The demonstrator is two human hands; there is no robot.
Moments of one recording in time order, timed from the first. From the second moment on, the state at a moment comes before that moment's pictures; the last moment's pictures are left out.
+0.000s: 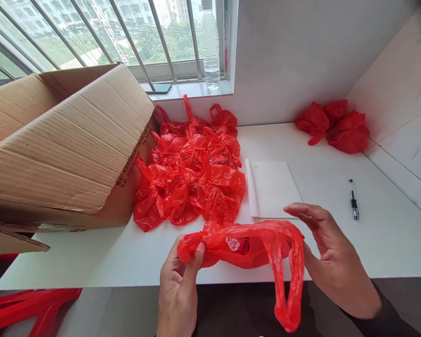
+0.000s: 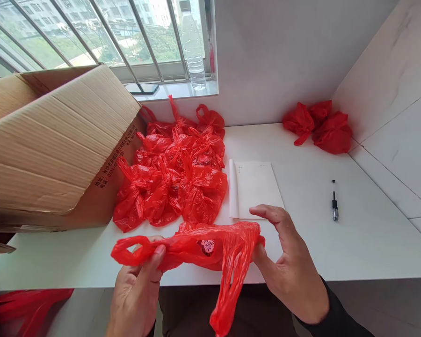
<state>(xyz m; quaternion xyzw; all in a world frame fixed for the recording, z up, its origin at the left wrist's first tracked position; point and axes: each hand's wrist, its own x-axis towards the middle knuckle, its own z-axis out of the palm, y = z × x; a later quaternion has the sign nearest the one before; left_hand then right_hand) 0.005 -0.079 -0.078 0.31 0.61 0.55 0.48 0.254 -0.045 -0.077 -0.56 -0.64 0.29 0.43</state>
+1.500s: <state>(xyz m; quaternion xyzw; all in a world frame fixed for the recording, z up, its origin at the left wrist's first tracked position) 0.016 -0.080 -0.079 0.41 0.69 0.41 0.44 0.193 -0.032 -0.089 -0.48 -0.87 0.12 0.01</state>
